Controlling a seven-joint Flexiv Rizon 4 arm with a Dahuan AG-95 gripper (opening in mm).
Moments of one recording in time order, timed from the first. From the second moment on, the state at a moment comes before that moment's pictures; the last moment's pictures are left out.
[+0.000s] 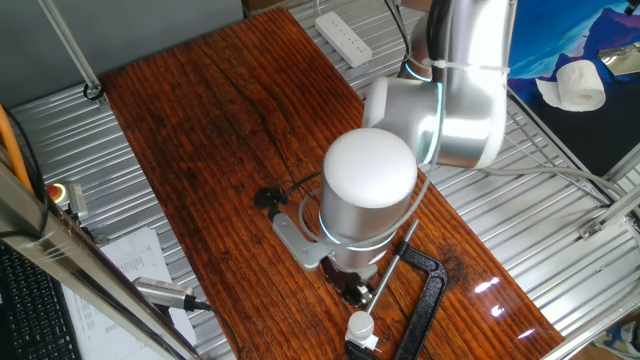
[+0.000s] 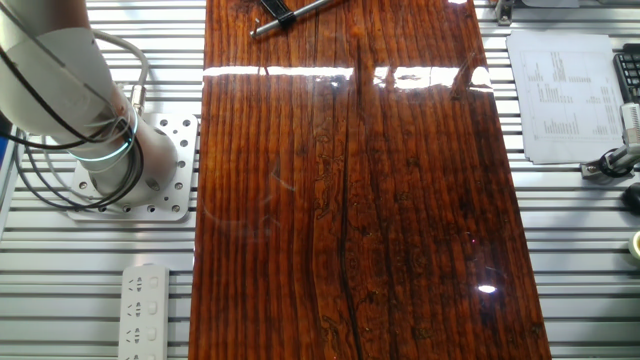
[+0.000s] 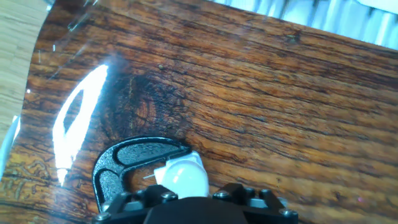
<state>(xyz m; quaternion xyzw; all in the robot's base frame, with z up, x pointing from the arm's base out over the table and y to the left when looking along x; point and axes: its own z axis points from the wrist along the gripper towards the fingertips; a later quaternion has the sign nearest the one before) 0.483 0.391 0.171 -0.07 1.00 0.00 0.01</state>
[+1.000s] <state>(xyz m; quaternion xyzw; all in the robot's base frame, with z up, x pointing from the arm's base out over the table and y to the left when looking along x) 0.486 0.380 0.172 -0.08 1.00 0.00 0.00</state>
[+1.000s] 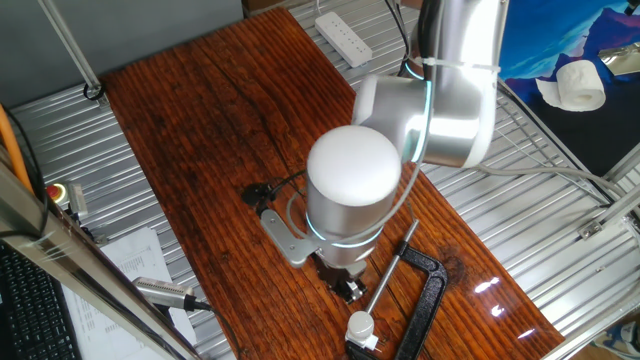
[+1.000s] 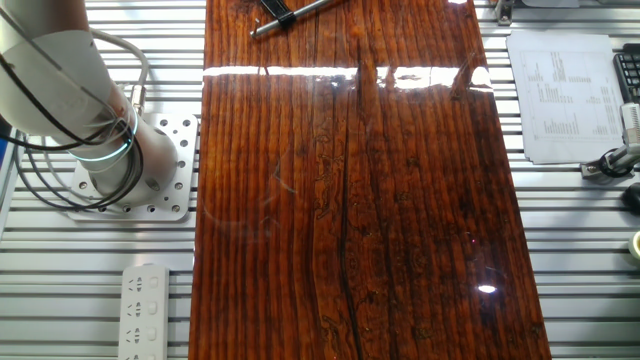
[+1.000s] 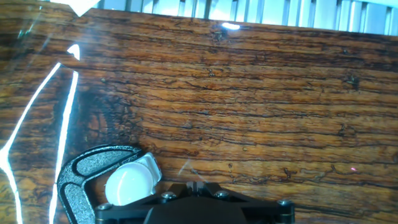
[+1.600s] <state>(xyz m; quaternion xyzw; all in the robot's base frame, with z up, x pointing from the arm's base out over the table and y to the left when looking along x) 0.484 0.375 0.173 -0.07 1.00 0.02 0.01</state>
